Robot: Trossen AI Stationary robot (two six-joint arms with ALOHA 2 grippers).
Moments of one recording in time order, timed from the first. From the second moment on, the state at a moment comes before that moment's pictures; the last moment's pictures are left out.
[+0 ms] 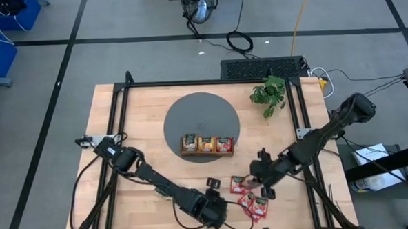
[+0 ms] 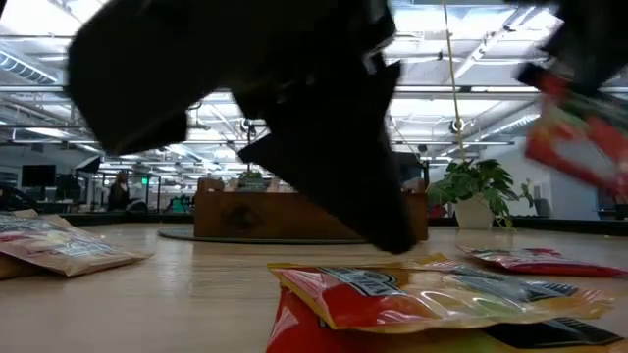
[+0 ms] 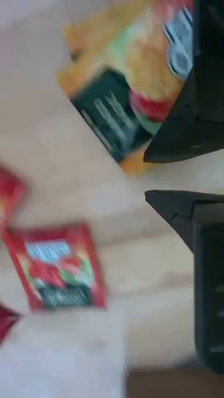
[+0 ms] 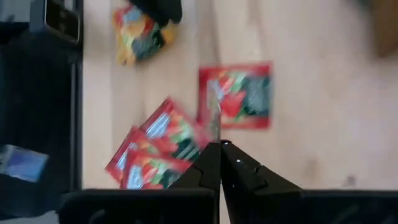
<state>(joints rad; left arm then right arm) -0.55 2.36 1.88 -0.68 -0.43 -0.12 0.58 1.33 0.88 -0.54 0.11 0.70</state>
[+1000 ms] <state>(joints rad) -0.67 2.34 1.76 -0.87 -0.68 -0.40 -0.03 1.70 1.43 -0.94 -0.08 0.00</state>
